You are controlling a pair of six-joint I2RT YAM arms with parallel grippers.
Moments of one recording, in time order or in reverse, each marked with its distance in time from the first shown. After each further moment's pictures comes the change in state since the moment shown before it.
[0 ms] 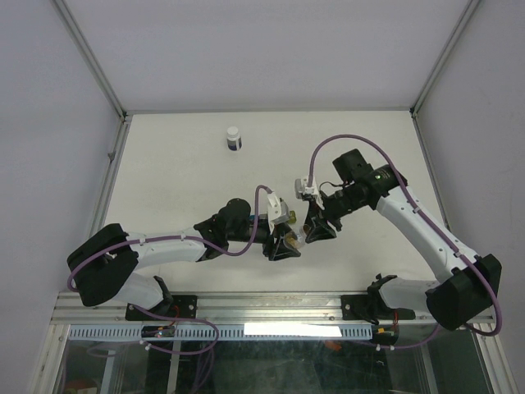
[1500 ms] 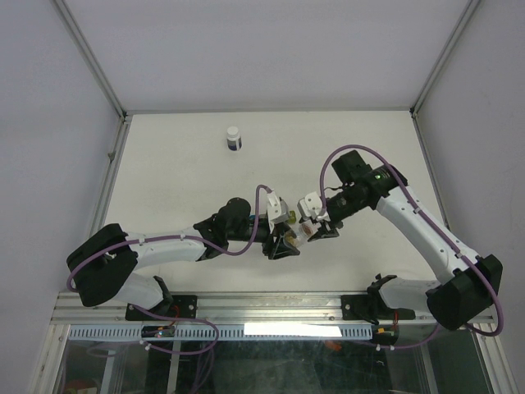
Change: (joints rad) left arm 0.002 -0.003 0.004 -0.025 -0.022 0.016; right arm 0.015 0.000 0.017 -0.058 -0.007 -0.470
